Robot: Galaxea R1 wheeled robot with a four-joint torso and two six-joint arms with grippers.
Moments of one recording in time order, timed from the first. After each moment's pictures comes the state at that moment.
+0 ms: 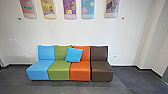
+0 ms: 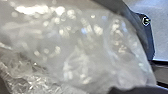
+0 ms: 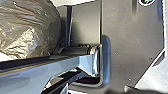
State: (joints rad) left arm 1.47 3.01 -2.72 -0.30 0.10 0.31; right arm -1.54 3.02 -2.63 0.21 -0.08 -0.12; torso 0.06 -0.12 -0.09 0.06
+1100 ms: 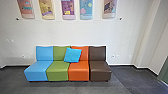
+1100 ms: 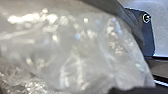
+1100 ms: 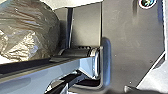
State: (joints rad) left arm 1.48 3.01 -2.72 -0.30 0.11 0.31; right arm -1.53 3.02 -2.63 0.21 -0.08 -0.12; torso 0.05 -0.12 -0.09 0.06
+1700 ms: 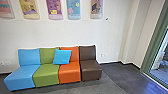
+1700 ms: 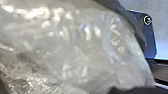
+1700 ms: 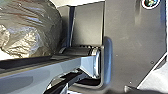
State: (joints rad) left arm 1.47 3.00 -2.72 -0.30 0.11 0.31; right arm -1.53 3.03 -2.64 0.17 -0.08 -0.12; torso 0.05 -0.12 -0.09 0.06
